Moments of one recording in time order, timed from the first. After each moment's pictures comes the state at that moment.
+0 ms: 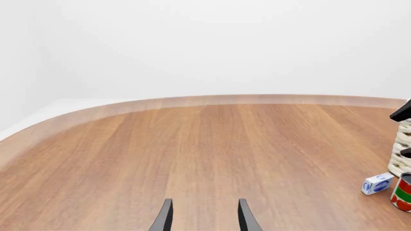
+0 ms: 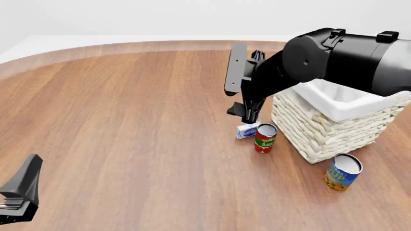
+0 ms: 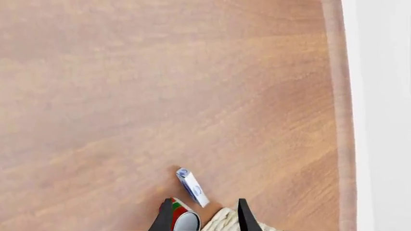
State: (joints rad) left arm 0.00 0.01 0.00 0.00 0.00; right arm 0.56 1.60 -1.28 0.61 -0.93
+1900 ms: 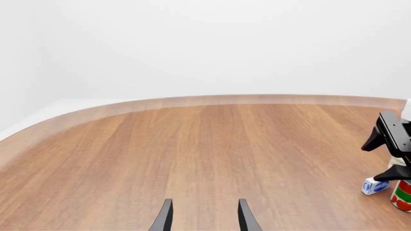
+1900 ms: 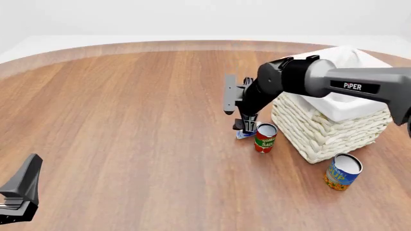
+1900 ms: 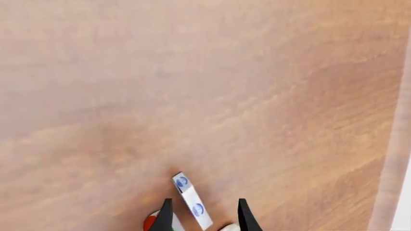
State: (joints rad) left arm 0.00 0.01 0.00 0.00 0.00; right arm 0.45 1.93 -1.40 0.59 -1.09
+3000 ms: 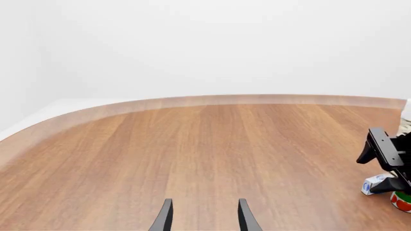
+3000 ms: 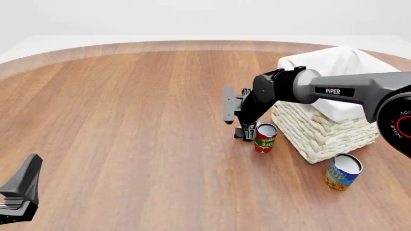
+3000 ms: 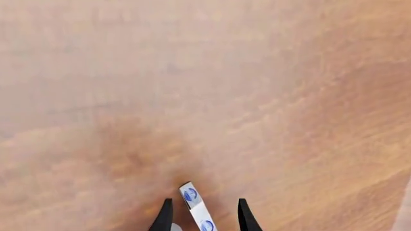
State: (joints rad) left arm 0.00 0.01 0.00 0.00 0.00; right arm 0.44 2.03 -1.41 0.57 -1.14
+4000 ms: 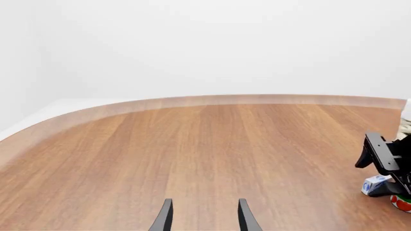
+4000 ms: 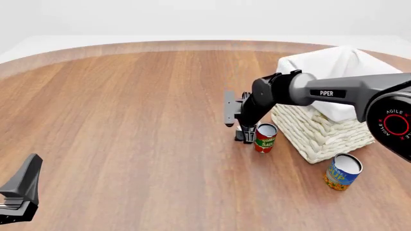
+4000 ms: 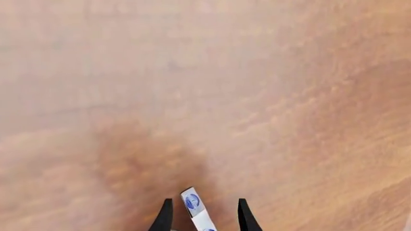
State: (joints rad) left arm 0.00 0.01 0.00 0.00 0.00; right arm 0.43 2.07 -1.42 0.56 -1.14
